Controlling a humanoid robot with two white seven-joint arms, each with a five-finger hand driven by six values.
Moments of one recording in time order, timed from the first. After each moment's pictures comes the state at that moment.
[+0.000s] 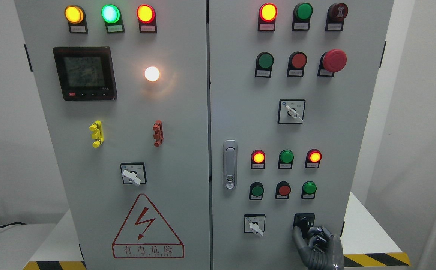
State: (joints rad) left arm -0.04 -0.09 0.08 0.06 0.00 -0.16 0.06; right arm -0.30 0.13 0.05 -1.57 0.00 0.21 -0.36
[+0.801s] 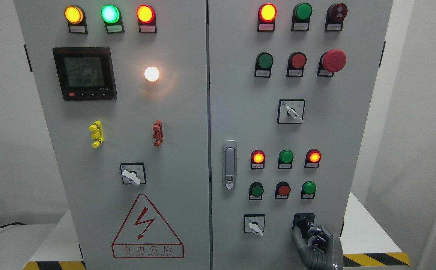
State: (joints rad) left arm -0.04 -0.09 0.08 0.06 0.00 -0.16 0.06; right arm -0.30 0.12 0.05 -1.57 0.00 0.21 -0.36
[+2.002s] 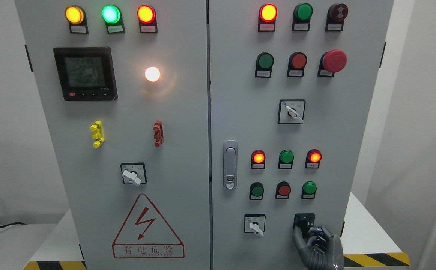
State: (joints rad) left arm -0.04 -0.09 0.08 0.06 0.00 -0.16 0.06; right arm -0.30 0.12 0.05 -1.57 0.02 0.21 -0.35
